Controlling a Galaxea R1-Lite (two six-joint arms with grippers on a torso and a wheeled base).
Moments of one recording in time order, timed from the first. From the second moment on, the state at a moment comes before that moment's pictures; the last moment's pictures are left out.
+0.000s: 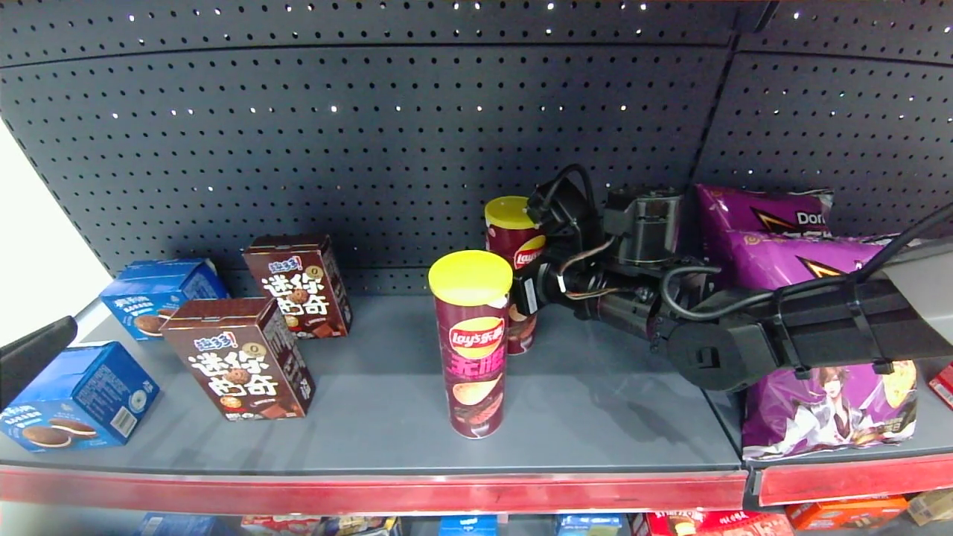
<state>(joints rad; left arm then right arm) 0.20 0.79 -0.56 -0.25 -0.32 0.06 0.67 2.03 -1.34 -0.63 0.03 -0.19</state>
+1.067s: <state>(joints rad) 0.20 0.77 -0.51 -0.25 -0.32 0.06 0.61 1.78 -1.06 -0.64 0.04 -0.13</state>
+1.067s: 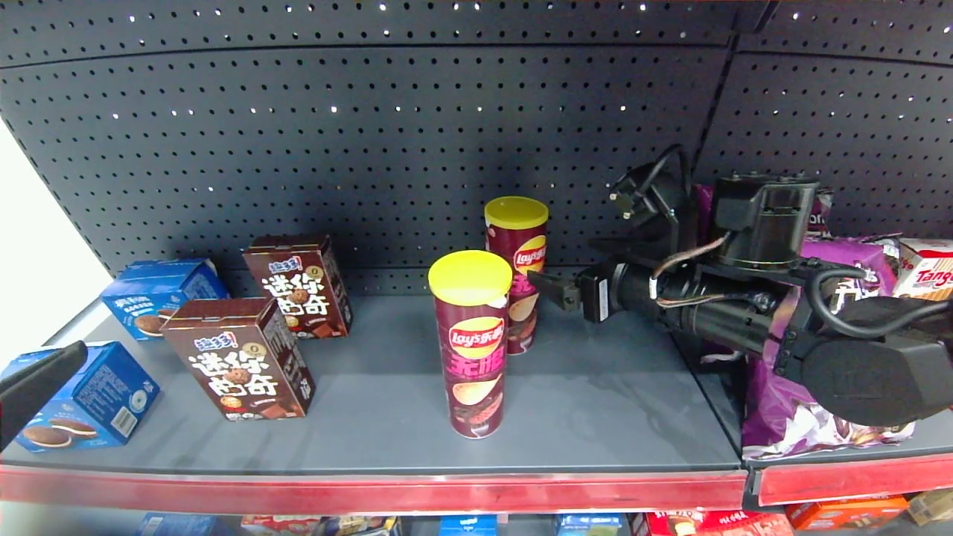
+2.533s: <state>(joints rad) 0.20 0.76 -0.53 -0.25 -0.32 0.06 0.49 1.89 -1.07 -0.75 0.04 -0.14</state>
